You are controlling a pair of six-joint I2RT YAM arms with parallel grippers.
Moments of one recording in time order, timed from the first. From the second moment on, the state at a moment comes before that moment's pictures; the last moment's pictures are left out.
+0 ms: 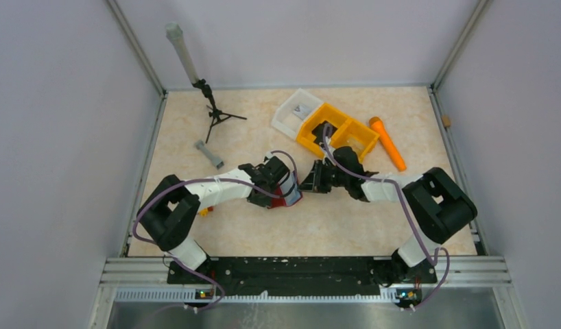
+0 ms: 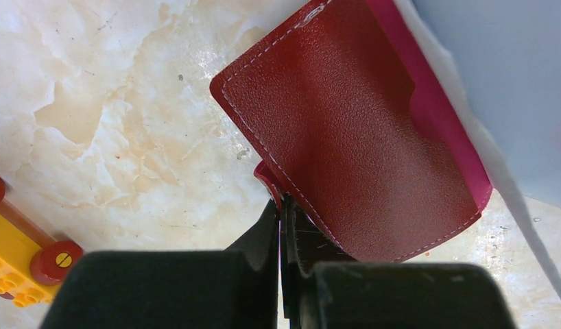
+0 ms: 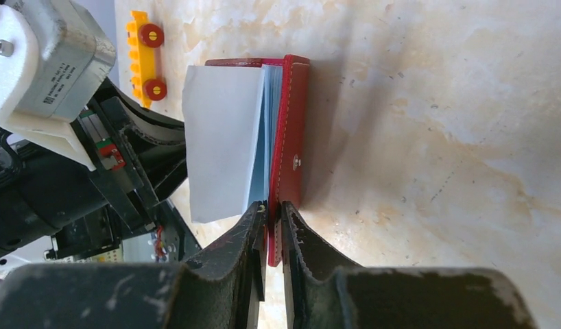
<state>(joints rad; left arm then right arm) -0.79 1.61 0.93 -0.61 -0.28 -0.43 0.59 1.61 0.65 0.36 -0.50 0.79</state>
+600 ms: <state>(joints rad) -0.80 1.61 0.94 -0.61 -0.28 -0.44 0.64 1.60 0.72 0.28 -0.47 0.75</state>
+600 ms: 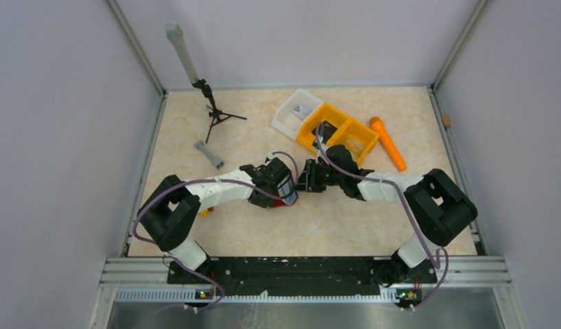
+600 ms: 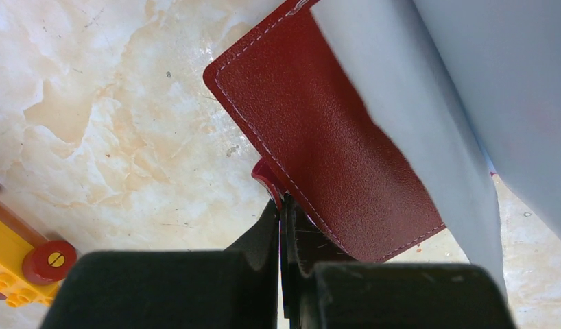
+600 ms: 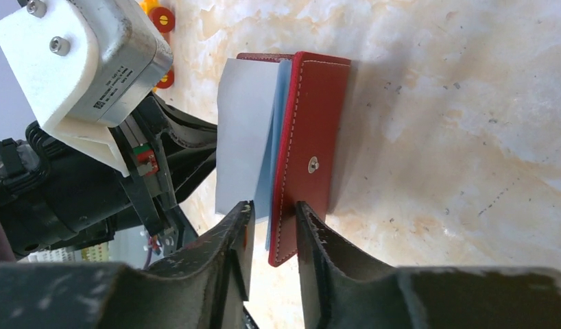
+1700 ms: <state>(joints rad) -0.81 1.62 0.94 -0.60 -0.28 -0.45 0.68 1.51 0.72 0.24 -0.38 0.74</state>
